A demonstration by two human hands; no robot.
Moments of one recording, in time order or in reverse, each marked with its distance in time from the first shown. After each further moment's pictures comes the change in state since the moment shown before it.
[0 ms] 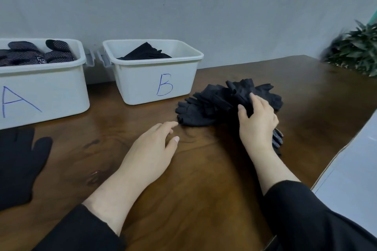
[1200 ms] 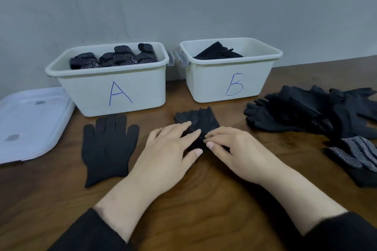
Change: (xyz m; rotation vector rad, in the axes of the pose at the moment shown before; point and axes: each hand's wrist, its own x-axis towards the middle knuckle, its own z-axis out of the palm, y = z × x) left_hand -0.055 -0.062 -0.074 0.398 -0.044 -0.055; right_hand -0.090 -0.130 0.039 0.197 -0.811 -0.731
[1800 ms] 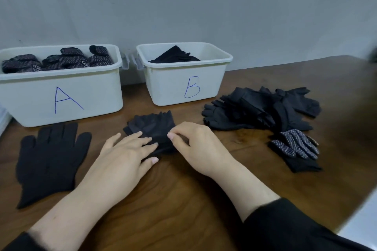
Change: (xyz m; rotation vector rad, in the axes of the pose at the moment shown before) left_hand 0.007 -0.002 0.016 0.136 -0.032 0.056; right_hand -0.004 0.002 -0.009 0.111 0.188 0.054
